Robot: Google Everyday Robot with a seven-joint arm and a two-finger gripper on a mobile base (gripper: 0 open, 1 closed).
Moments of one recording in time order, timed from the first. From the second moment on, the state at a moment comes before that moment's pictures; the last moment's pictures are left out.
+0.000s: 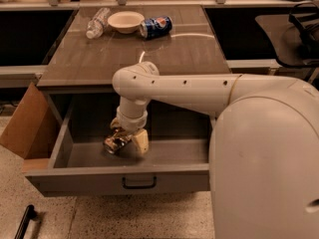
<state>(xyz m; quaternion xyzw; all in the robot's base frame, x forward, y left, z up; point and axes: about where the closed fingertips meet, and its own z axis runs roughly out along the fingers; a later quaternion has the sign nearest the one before) 0.588 0.099 0.615 -0.92 0.37 0.06 0.09</state>
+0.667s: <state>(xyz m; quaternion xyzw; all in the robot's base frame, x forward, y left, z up) 0.587 0.098 0.602 -0.92 0.38 0.06 0.09</state>
